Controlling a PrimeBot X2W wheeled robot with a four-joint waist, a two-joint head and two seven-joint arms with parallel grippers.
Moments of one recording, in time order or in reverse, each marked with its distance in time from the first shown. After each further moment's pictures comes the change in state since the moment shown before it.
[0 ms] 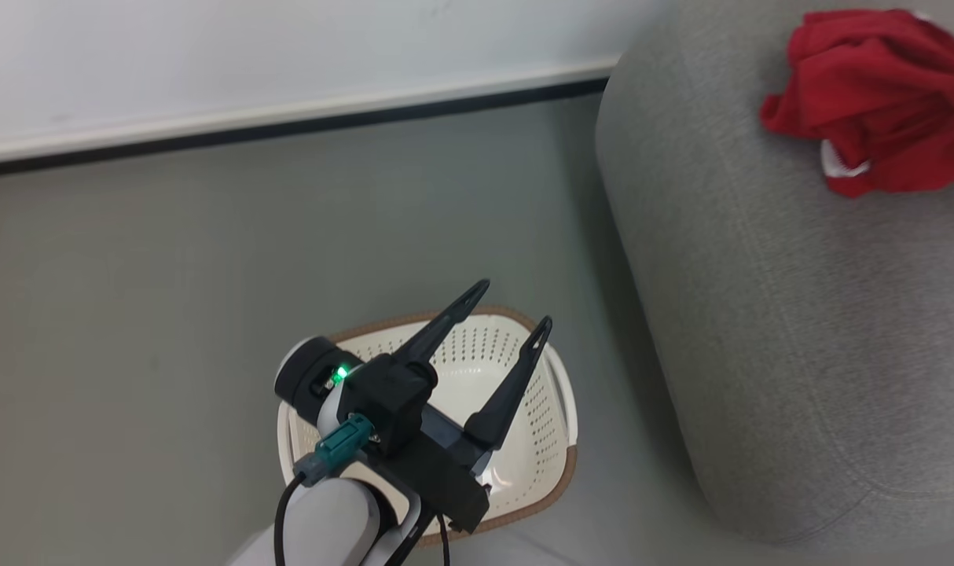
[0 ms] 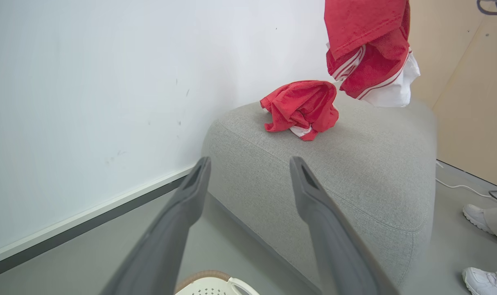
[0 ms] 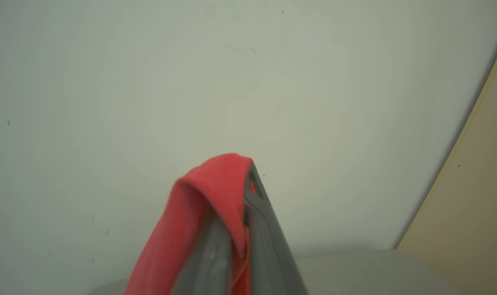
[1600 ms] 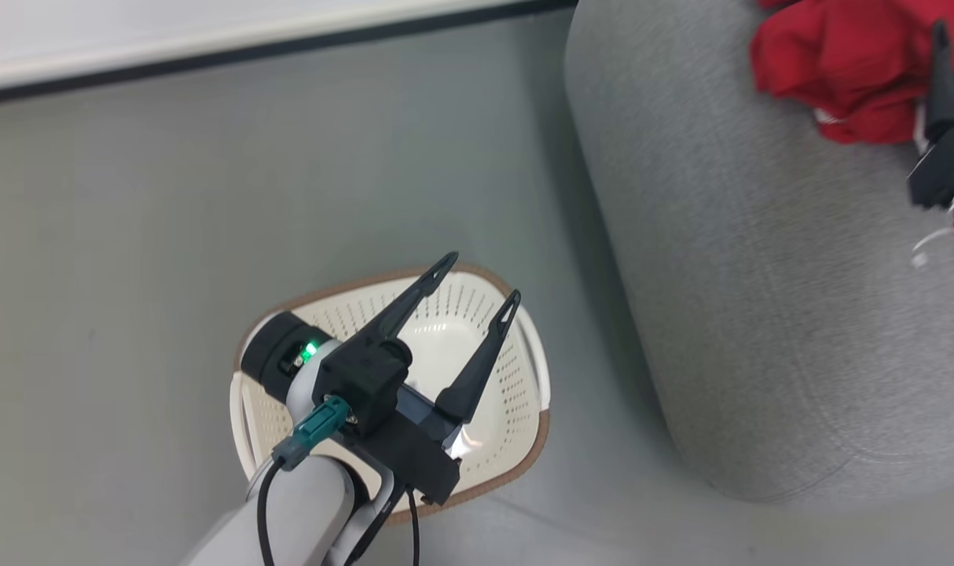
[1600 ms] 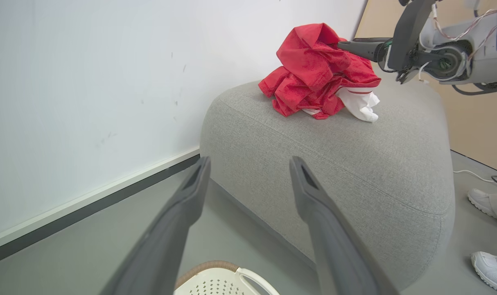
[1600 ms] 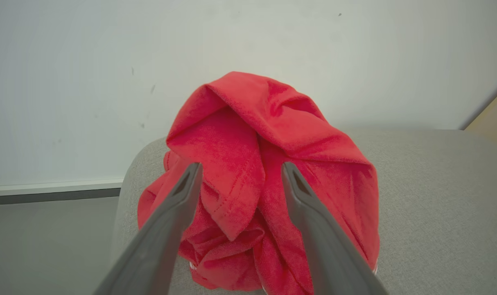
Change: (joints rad) left arm -0.059 0.039 0.017 0.018 0.047 0.001 -0.023; right arm 0.045 0.358 0.084 0.351 -0.023 -0.012 -0.098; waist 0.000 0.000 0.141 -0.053
